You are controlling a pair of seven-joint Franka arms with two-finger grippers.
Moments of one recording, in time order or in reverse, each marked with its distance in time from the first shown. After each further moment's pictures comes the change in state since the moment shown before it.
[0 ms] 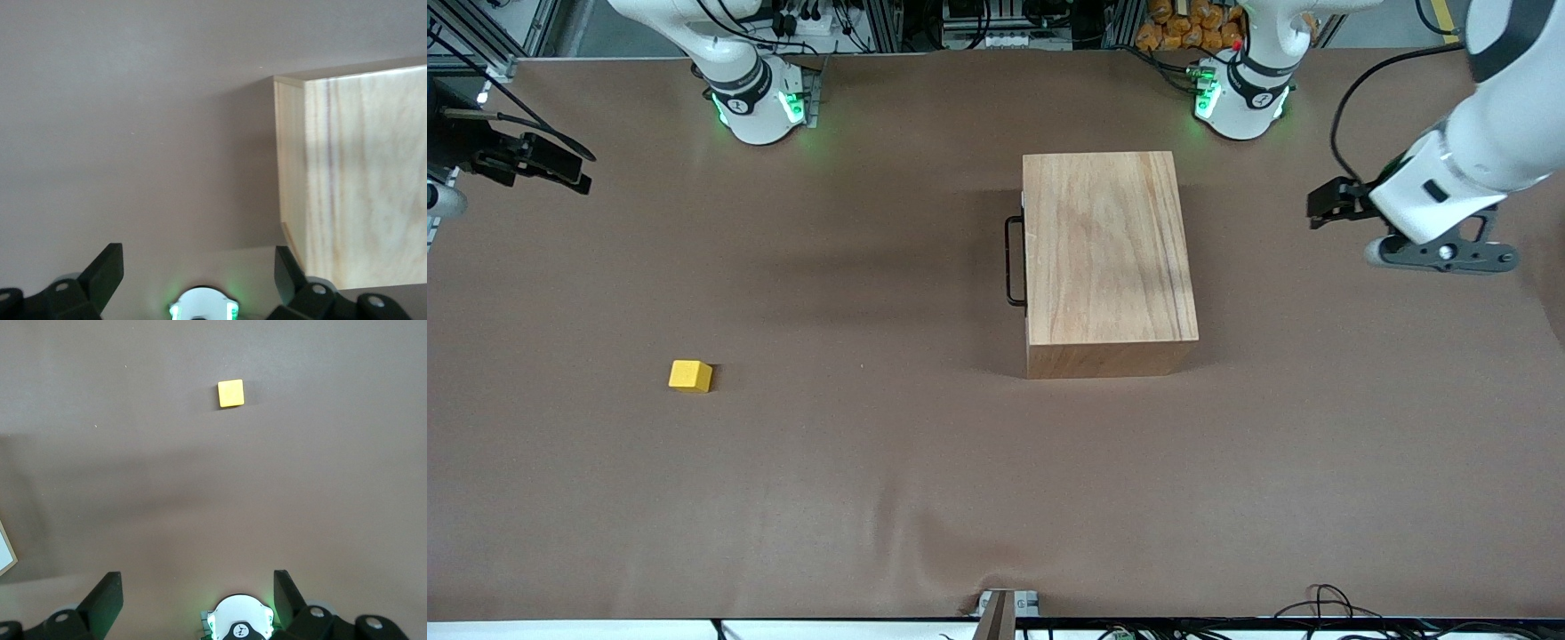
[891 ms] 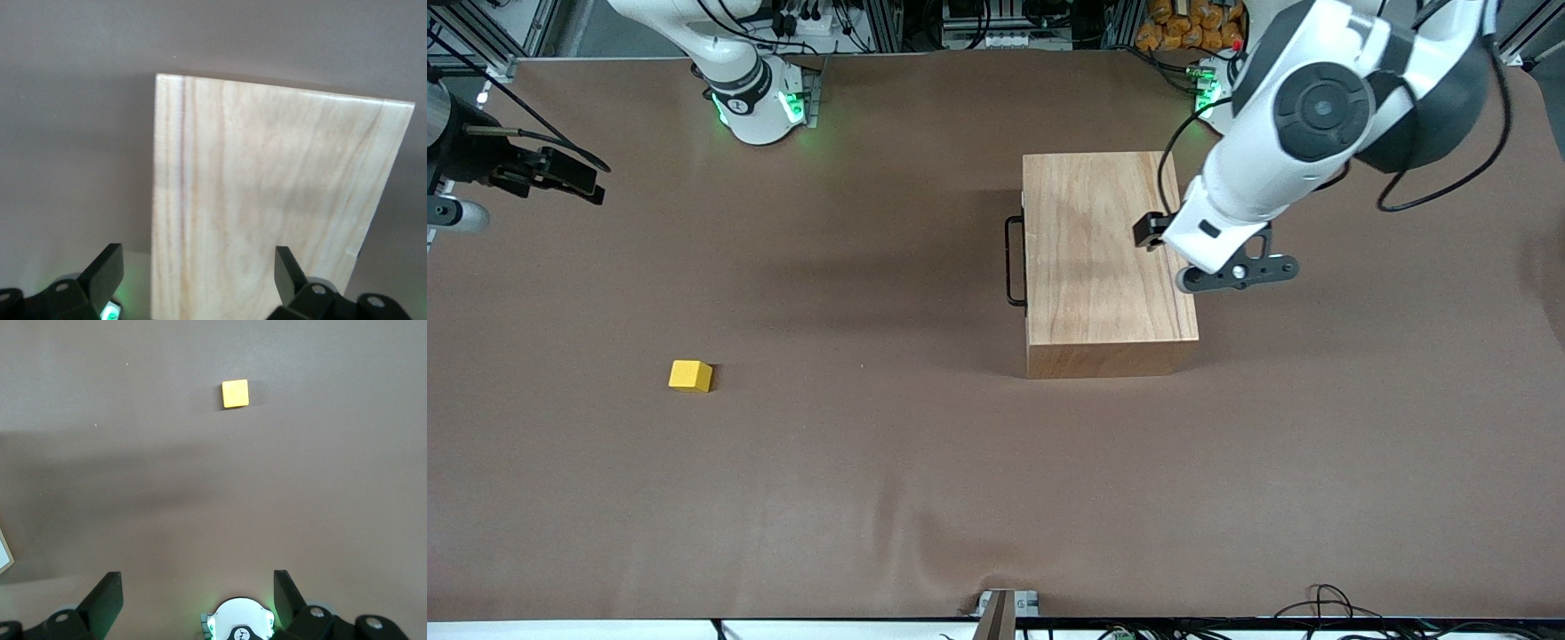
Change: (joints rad) left arm -0.235 0.149 -0.074 0.015 -0.043 0.149 -0.530; right arm 0.007 0.014 0.006 -0.020 -0.001 0.025 0.000
